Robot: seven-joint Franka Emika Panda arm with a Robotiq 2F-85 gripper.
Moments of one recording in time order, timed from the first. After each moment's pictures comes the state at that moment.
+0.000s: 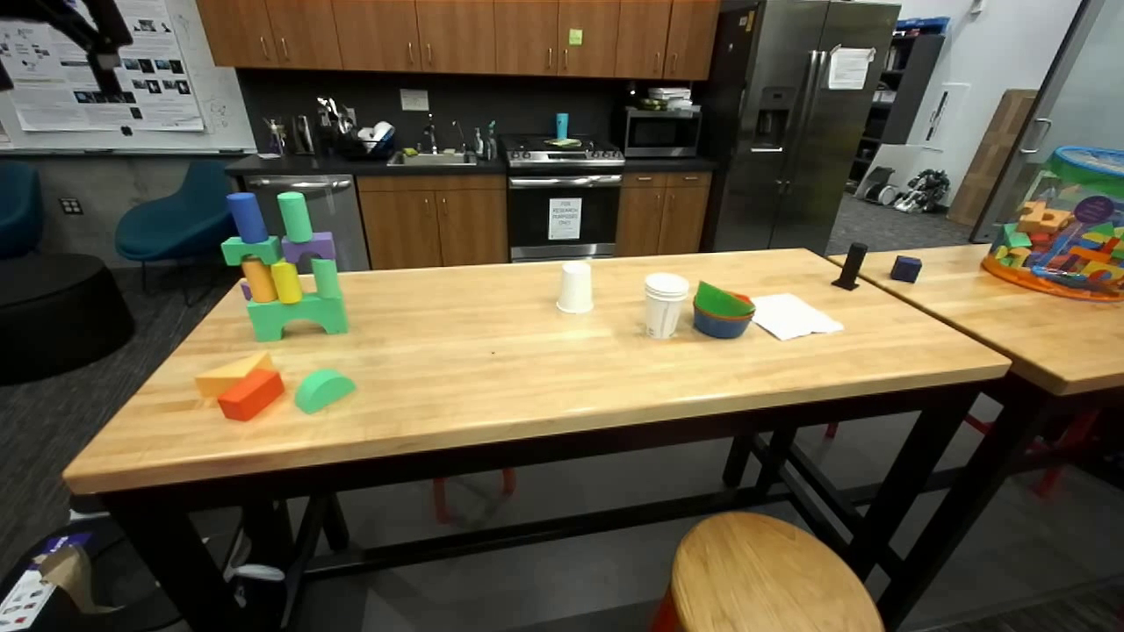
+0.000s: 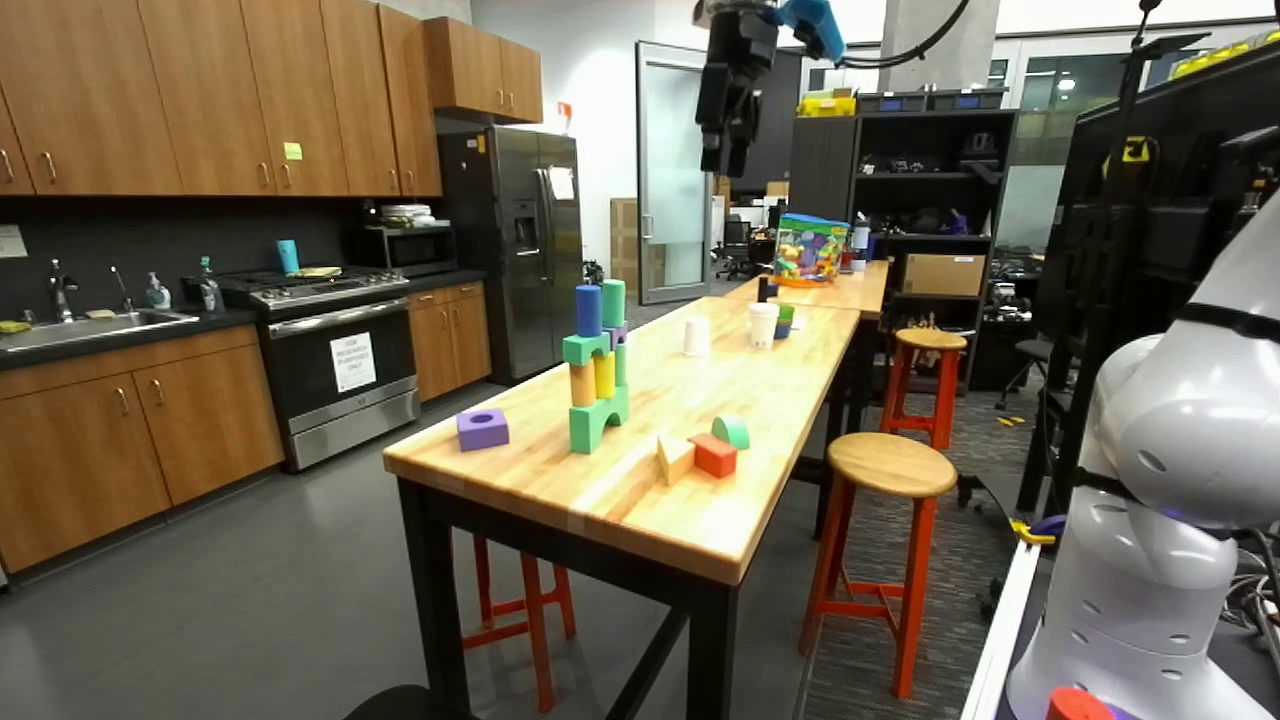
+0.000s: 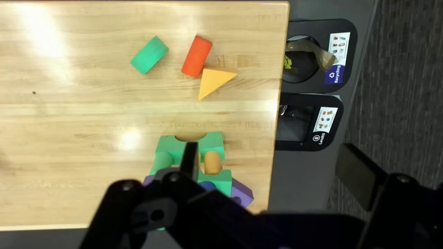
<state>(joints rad) 0.04 -0.40 -0.02 -1.85 0.05 1.56 -0.21</state>
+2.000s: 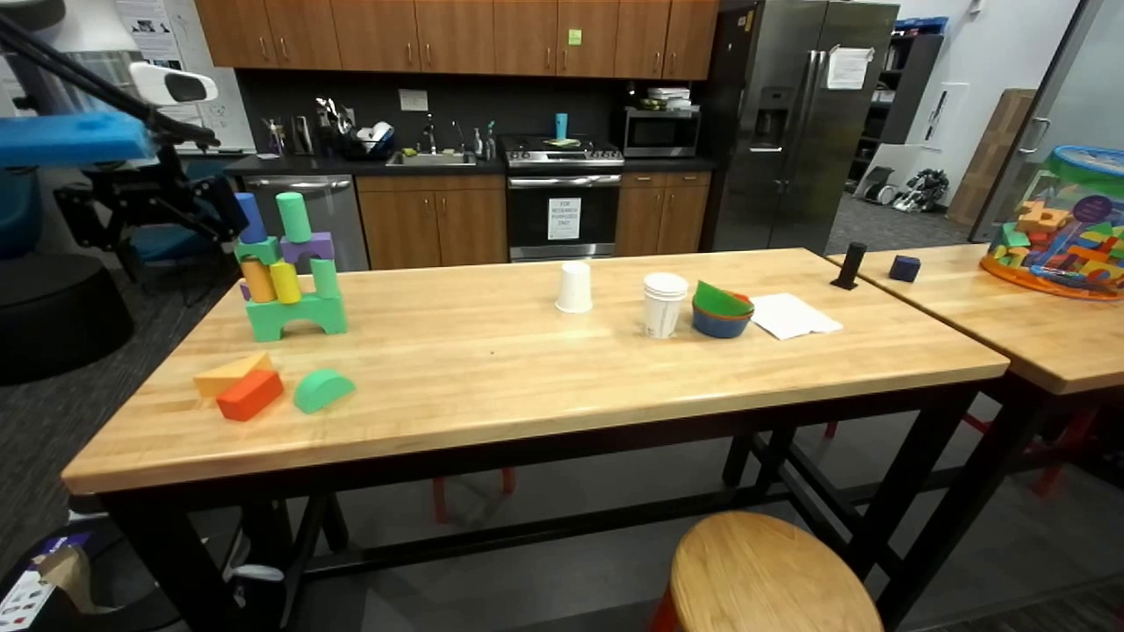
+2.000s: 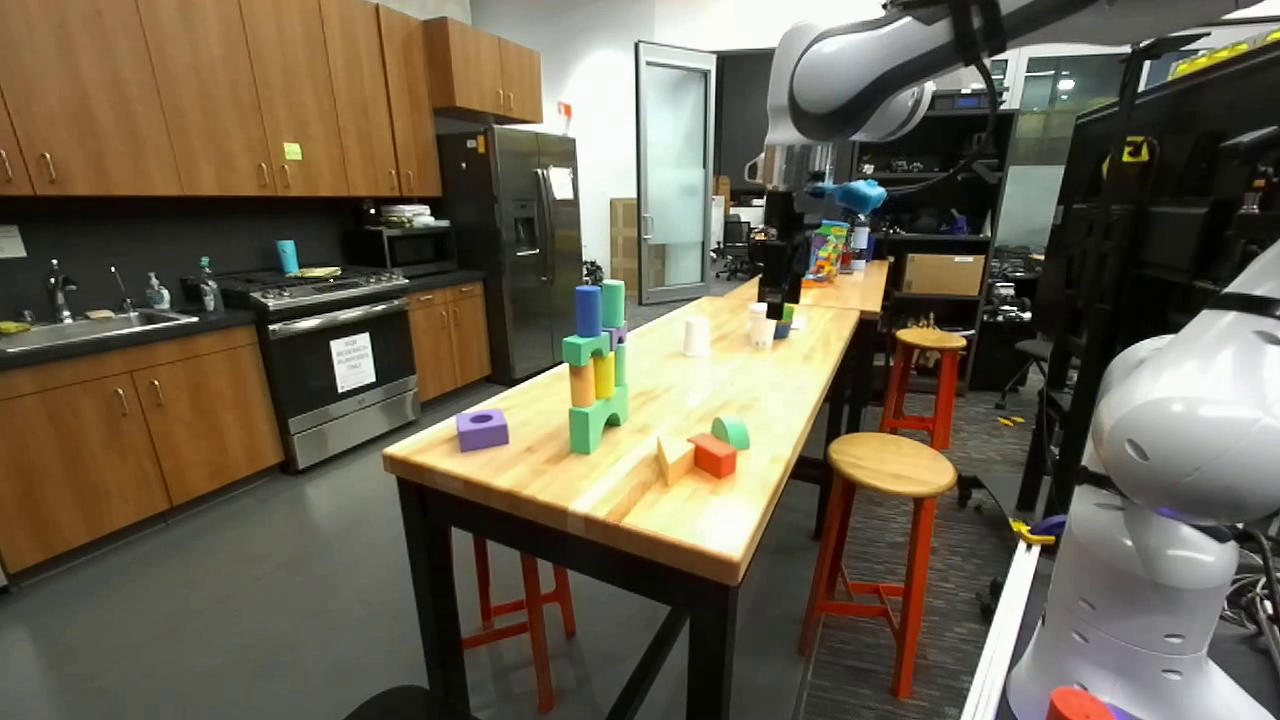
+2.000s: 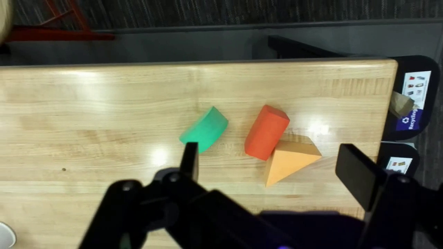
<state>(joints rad) -0.04 -0.55 -0.11 -2.40 -0.11 1.93 -0.31</state>
